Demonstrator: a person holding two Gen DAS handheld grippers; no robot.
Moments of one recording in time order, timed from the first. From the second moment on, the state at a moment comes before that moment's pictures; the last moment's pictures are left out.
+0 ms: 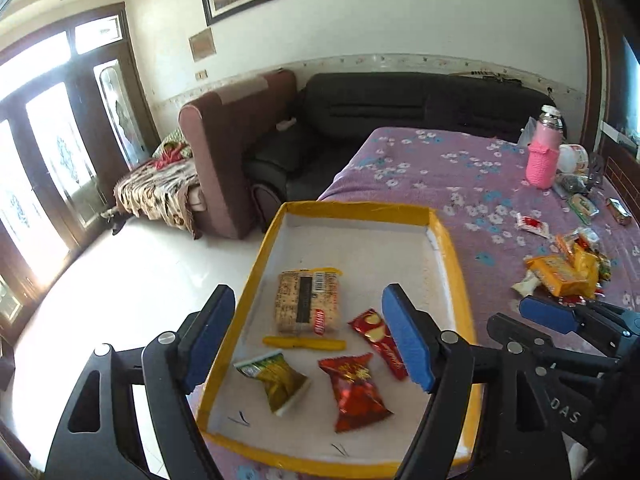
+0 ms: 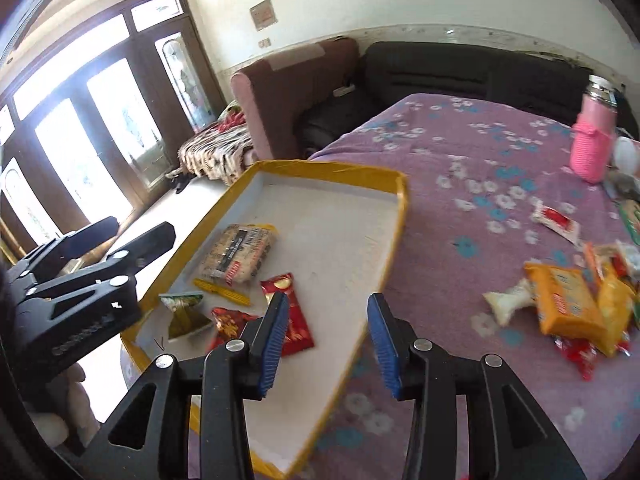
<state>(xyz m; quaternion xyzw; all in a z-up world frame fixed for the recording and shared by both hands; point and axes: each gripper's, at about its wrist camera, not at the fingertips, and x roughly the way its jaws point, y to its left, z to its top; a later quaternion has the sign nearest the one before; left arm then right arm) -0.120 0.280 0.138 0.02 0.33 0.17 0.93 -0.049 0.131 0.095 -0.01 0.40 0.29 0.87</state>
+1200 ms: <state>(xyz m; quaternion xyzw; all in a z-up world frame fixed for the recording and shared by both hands) -0.139 0.121 0.127 0.09 0.36 0.06 0.93 -0.098 -0.065 0.093 0.04 0.38 0.16 0.91</state>
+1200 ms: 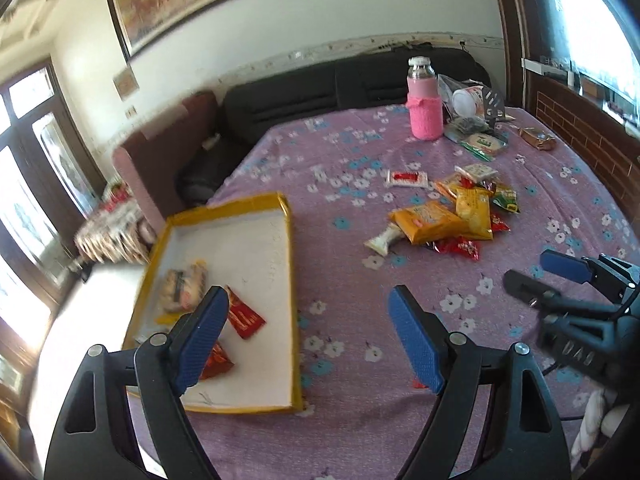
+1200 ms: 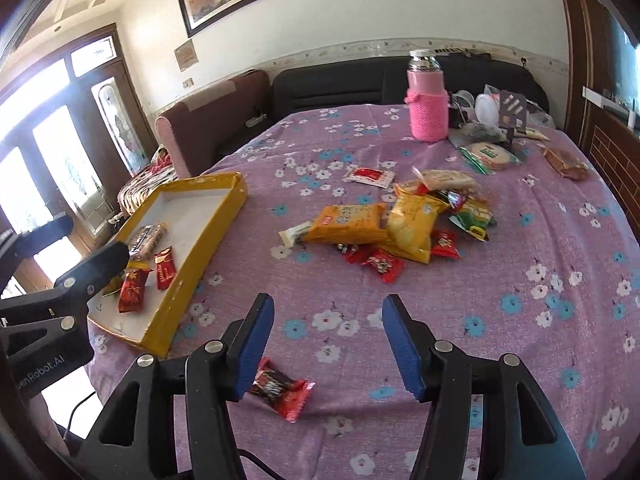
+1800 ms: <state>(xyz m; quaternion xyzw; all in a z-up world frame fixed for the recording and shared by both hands) -0.127 0.131 0.068 0.00 0.42 -0.09 0.90 0.021 -0.094 0.059 0.09 0.45 0.16 0.88</state>
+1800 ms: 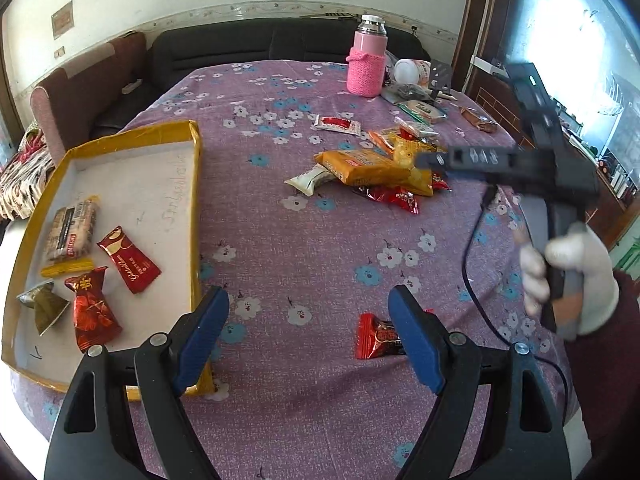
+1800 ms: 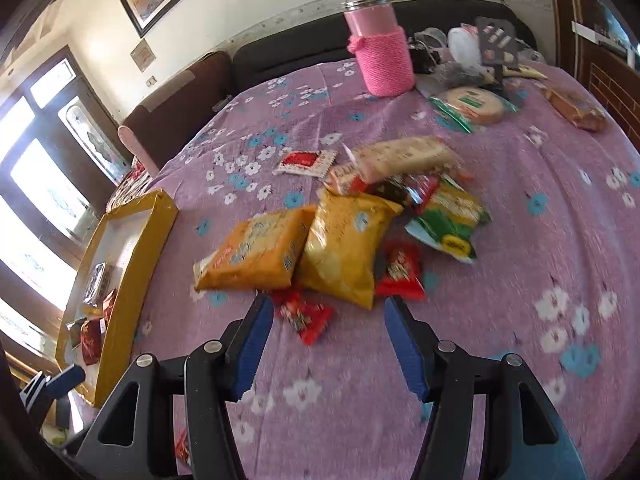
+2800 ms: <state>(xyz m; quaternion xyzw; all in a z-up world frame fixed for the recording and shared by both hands) -0.138 0.092 0.052 0.08 0.42 -0.26 0.87 0.051 -0.032 0.073 0.06 0.50 0.18 0.84</state>
